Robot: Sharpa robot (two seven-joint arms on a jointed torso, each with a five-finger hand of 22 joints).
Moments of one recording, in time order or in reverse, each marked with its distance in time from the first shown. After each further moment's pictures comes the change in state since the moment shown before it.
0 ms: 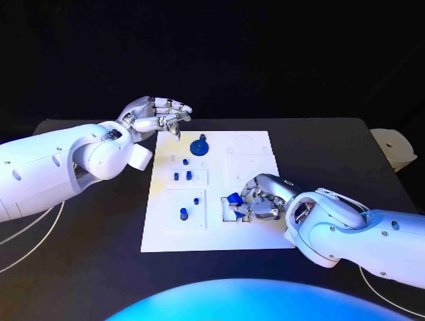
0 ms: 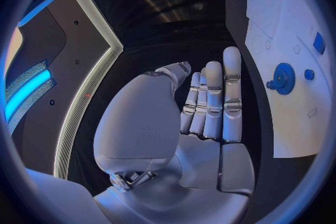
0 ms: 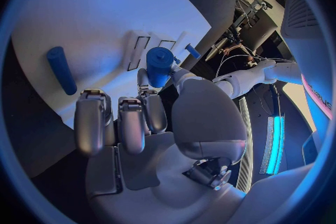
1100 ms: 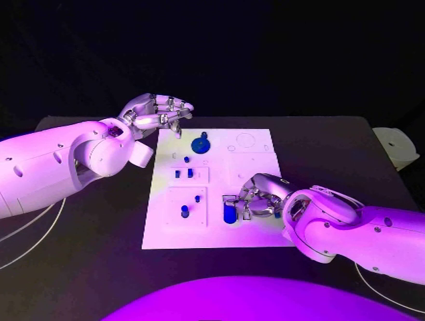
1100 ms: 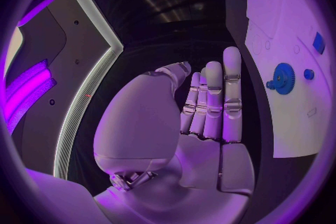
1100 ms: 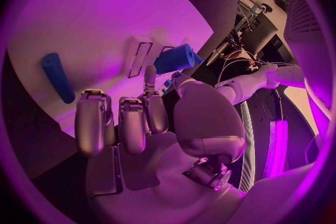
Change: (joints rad) left arm 0.000 -0.002 0.000 0.001 0.000 0.003 0.000; left_hand 0.000 0.000 0.000 0.000 0.000 0.000 0.000 0.000 0.000 -0.004 -0.004 0.000 0.000 0.000 0.000 0.000 0.000 0.000 0.000 0.000 0.000 0.000; right arm 0.000 0.032 0.000 -0.031 -0.009 0.042 -0.017; right_hand -0.121 0.008 -0.063 0.004 -0.007 0.073 -0.078 0.046 0.032 0.011 -0.011 0.012 0.000 0.000 -0.007 0.004 0.001 0.000 -0.003 -0.011 0.008 0.000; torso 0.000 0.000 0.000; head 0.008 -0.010
